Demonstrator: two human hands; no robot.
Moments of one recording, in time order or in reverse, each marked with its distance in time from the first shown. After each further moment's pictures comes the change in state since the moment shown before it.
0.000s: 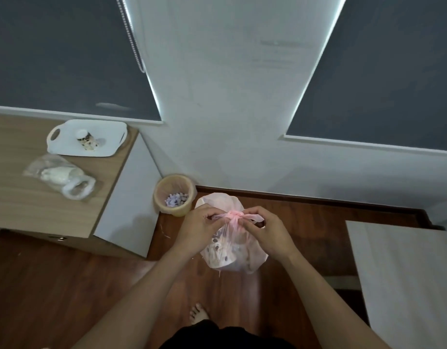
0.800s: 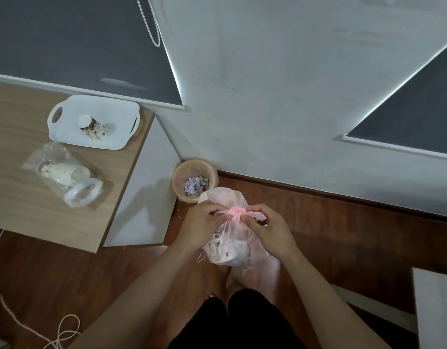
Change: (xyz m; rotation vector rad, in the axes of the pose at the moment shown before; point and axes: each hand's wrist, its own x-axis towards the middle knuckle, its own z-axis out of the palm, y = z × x) left_hand 0.174 -0.107 -0.064 -0.018 -0.001 -0.276; right_hand 0.211 0.022 0.085 0.057 -0.132 0.174
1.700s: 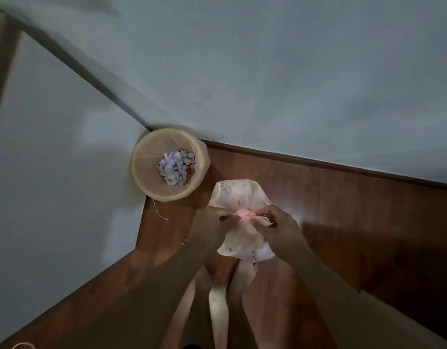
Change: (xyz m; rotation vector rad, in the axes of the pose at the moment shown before) left_hand 0.277 -0.270 0.144 0.233 -0.150 -0.067; right_hand 0.276 0.272 0.070 -0.120 -0.038 0.339
